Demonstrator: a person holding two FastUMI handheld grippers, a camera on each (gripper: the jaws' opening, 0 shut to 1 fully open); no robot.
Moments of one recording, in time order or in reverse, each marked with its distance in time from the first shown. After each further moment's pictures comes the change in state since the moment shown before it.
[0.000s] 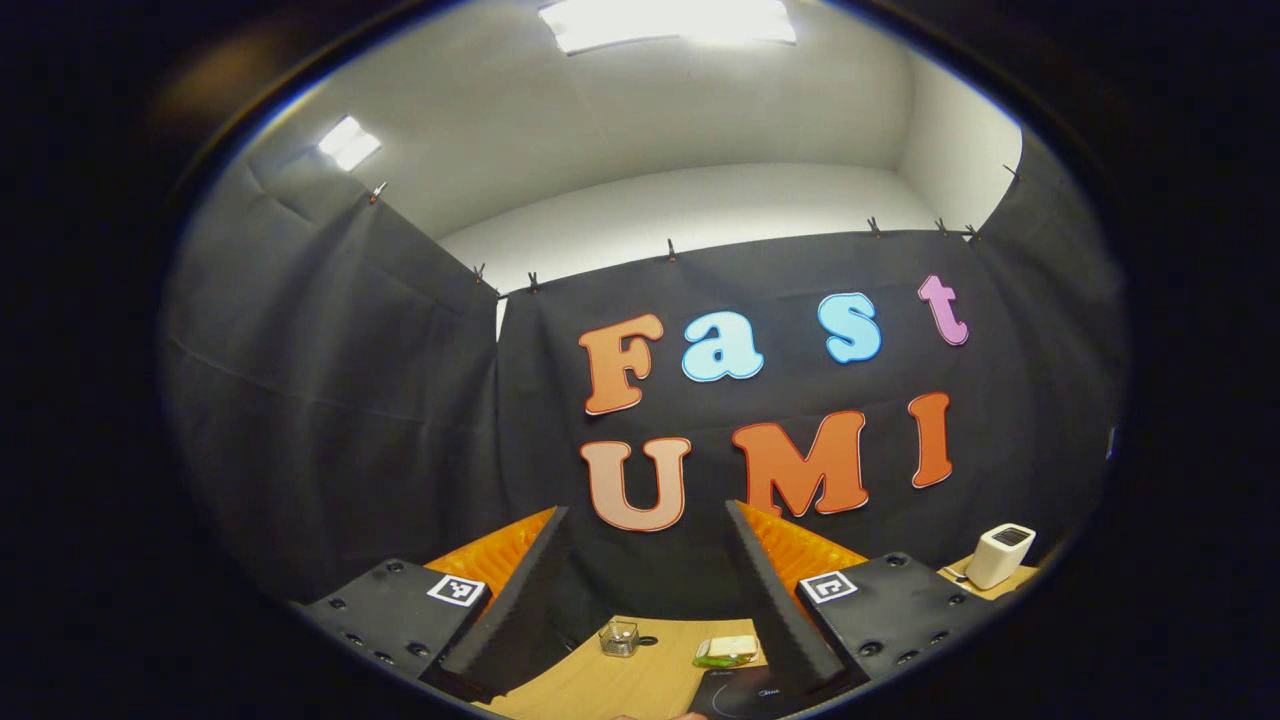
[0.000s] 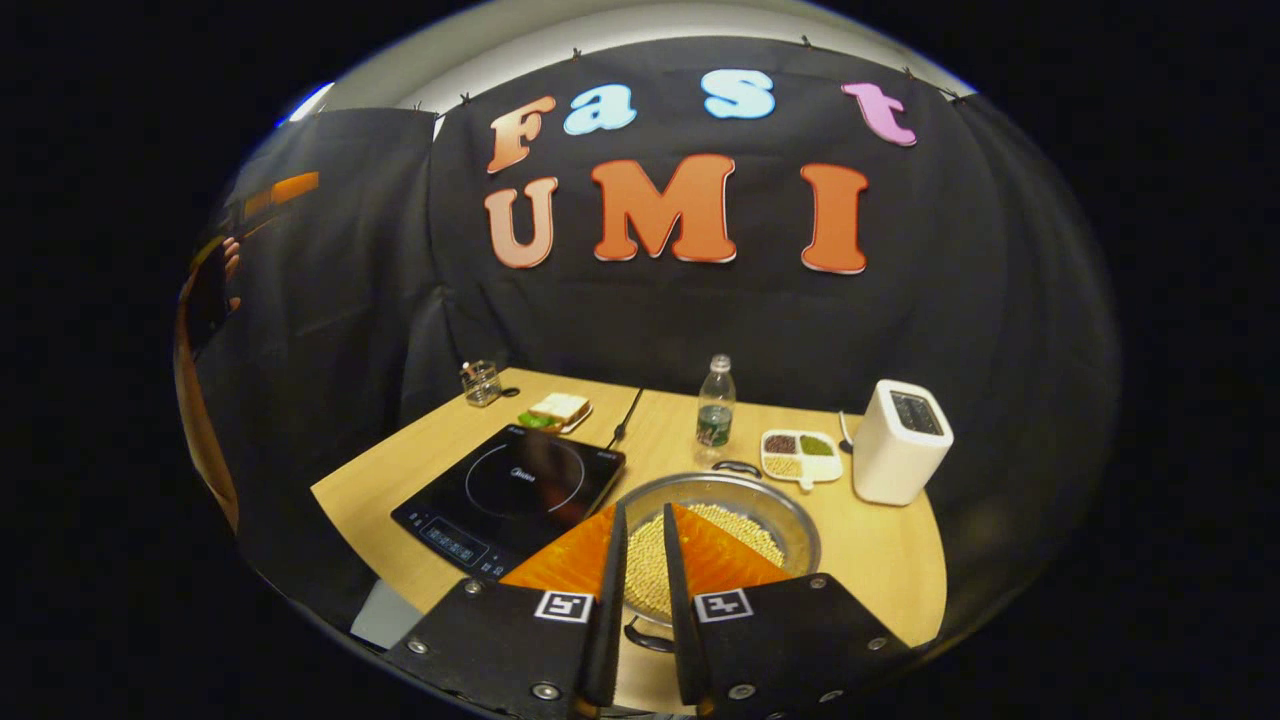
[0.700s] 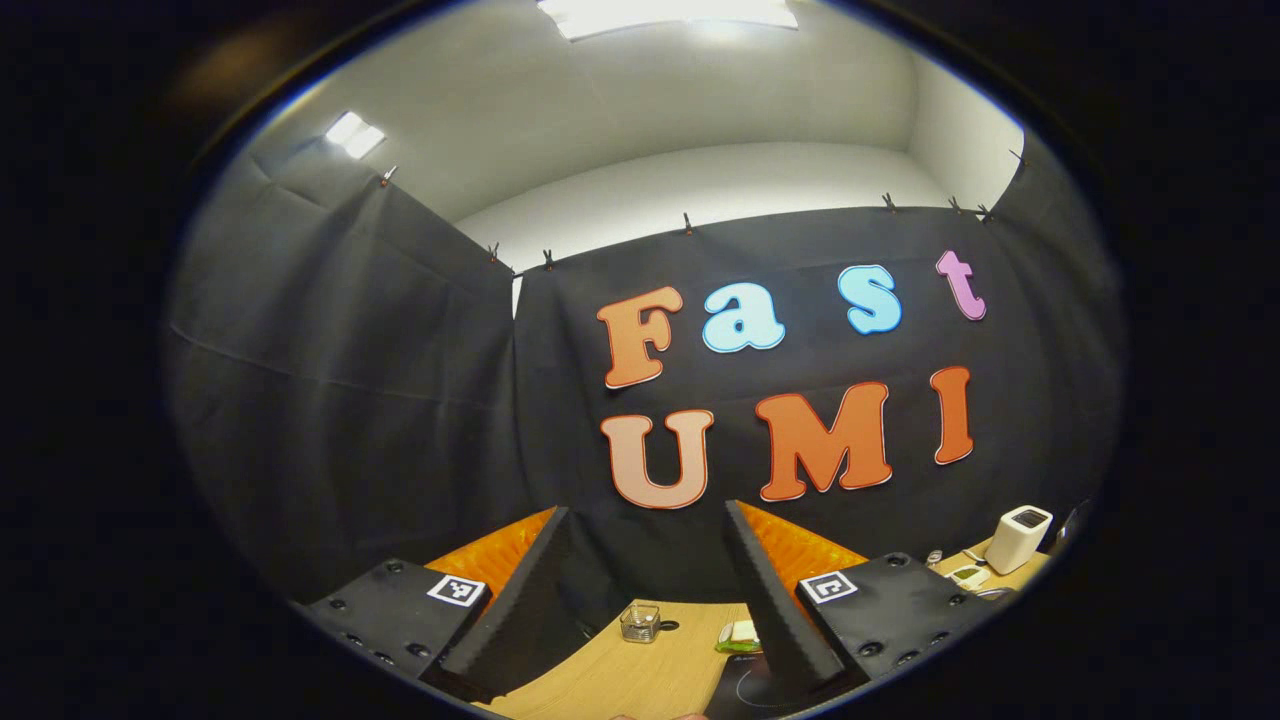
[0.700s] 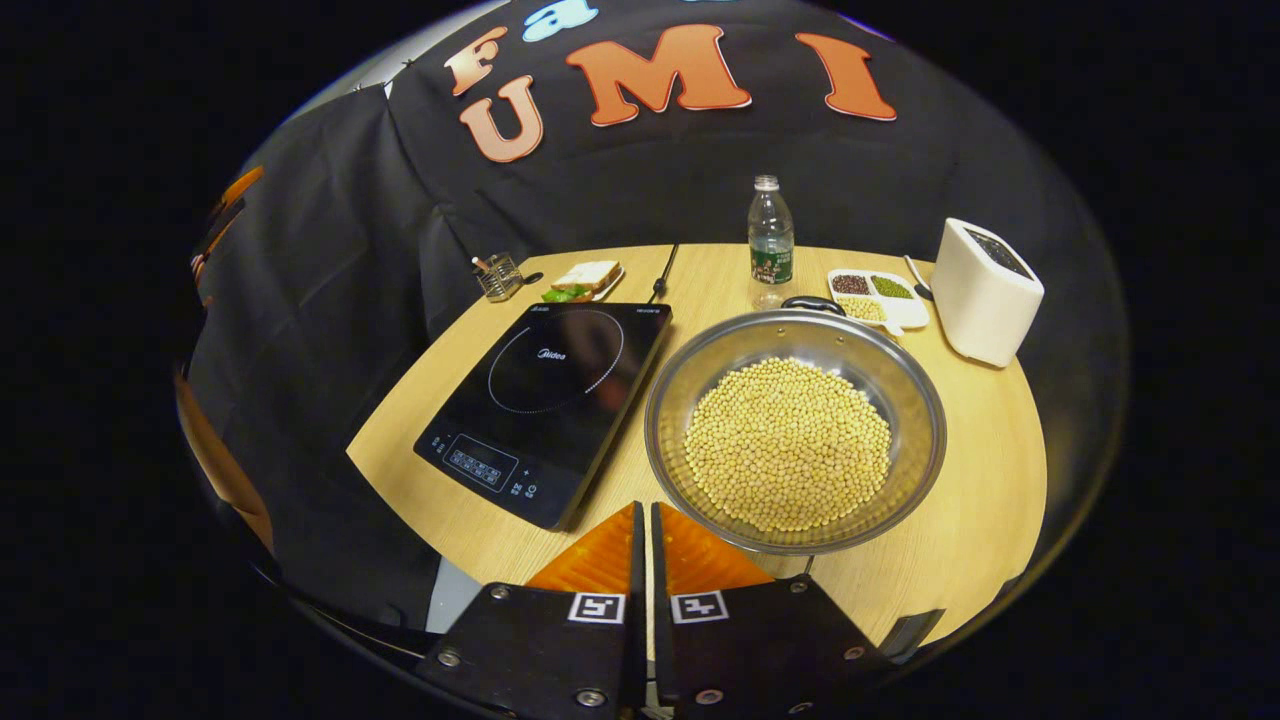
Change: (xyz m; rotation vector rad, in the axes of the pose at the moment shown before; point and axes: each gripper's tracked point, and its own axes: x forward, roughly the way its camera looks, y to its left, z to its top) left arm 0.007 0.024 -0.039 0.016 0.076 0.041; right arm 0.036 0.032 -0.106 0.138 0.372 0.110
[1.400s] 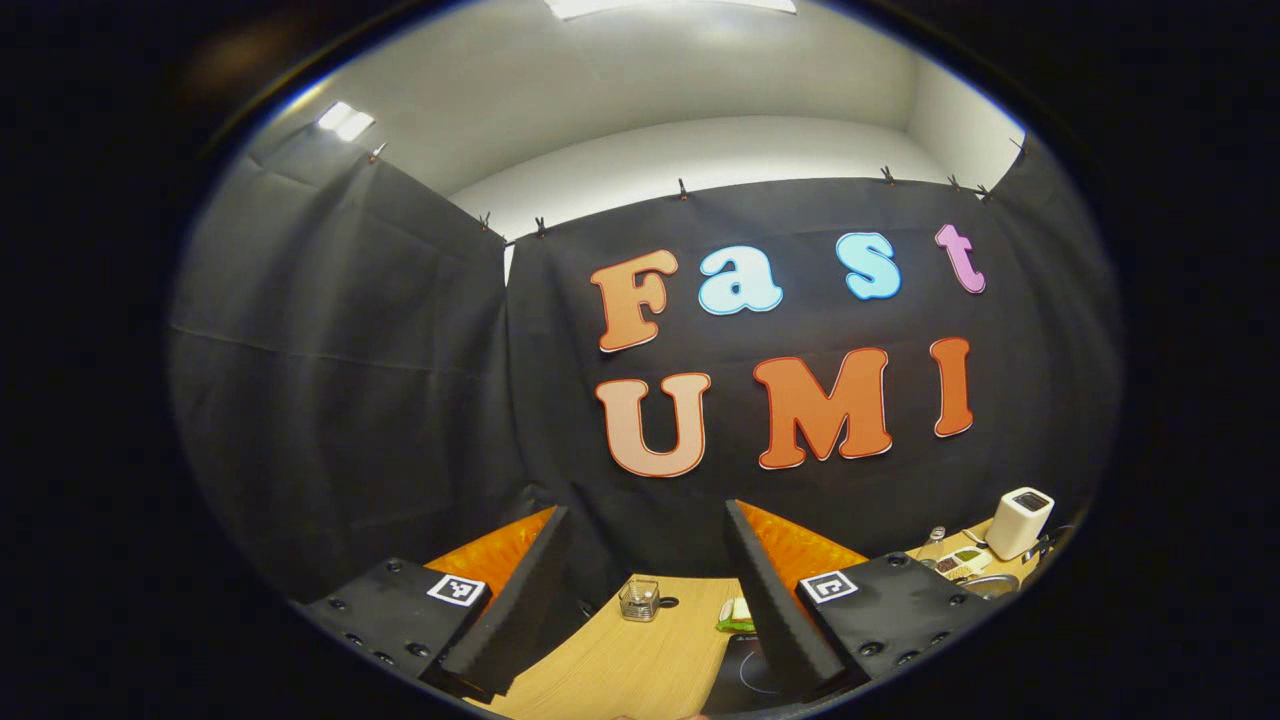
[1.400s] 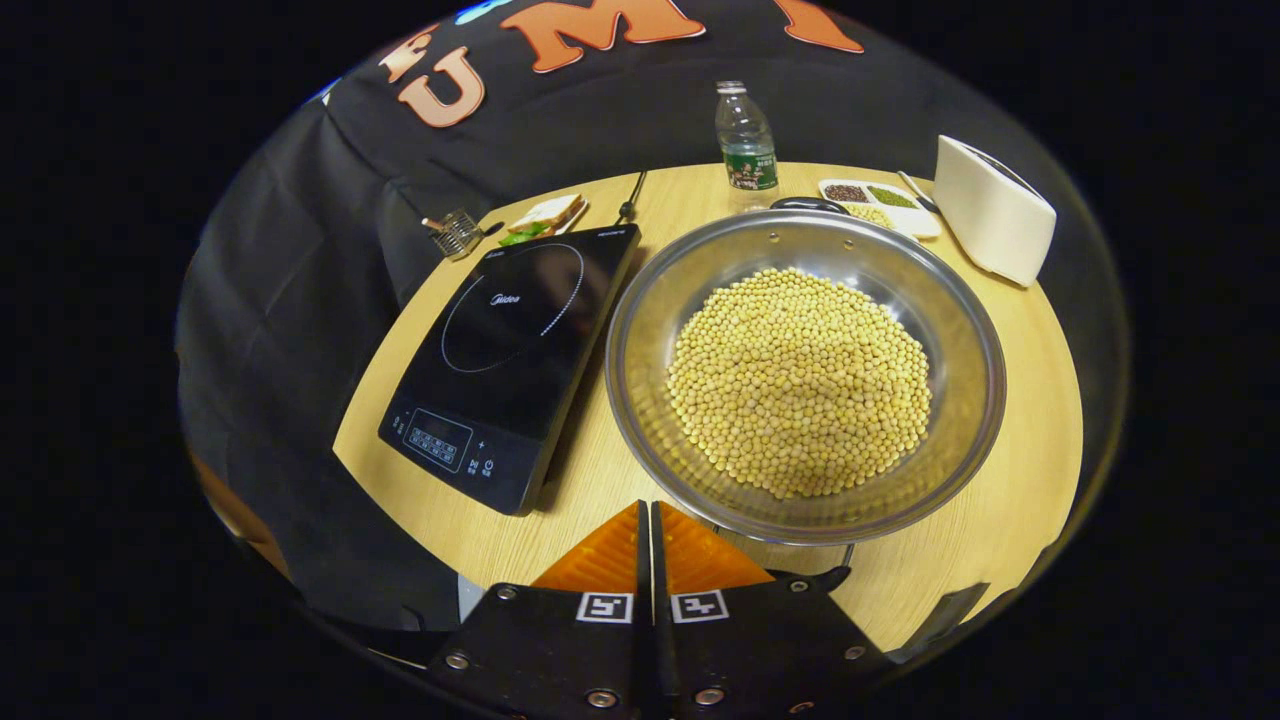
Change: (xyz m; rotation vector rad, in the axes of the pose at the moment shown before) left arm 0.005 -0.007 -0.024 0.011 0.086 -0.019; right arm 0.048 -0.015 -0.035 0.110 0.182 -0.005
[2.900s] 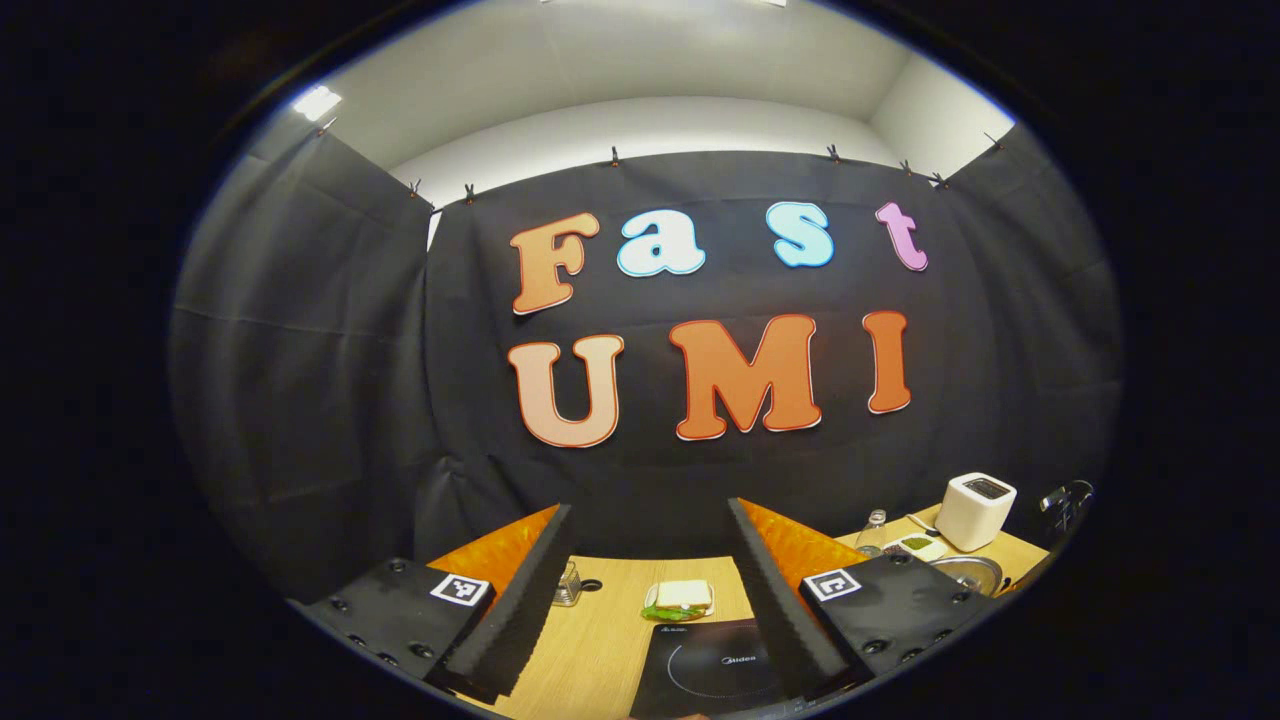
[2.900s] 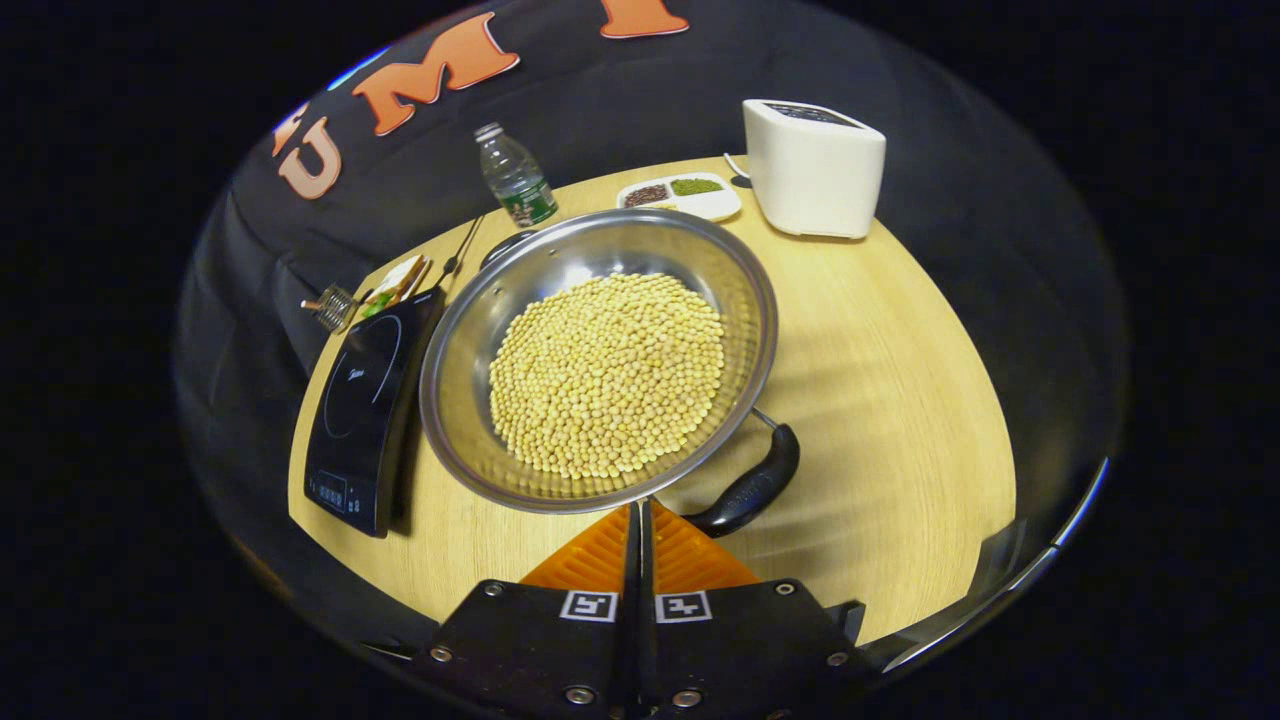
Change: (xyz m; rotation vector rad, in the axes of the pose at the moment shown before) left arm 0.029 -0.105 -0.053 -0.017 0.046 -0.197; right arm -0.042 -0.167 0.001 0.242 -0.057 -0.240
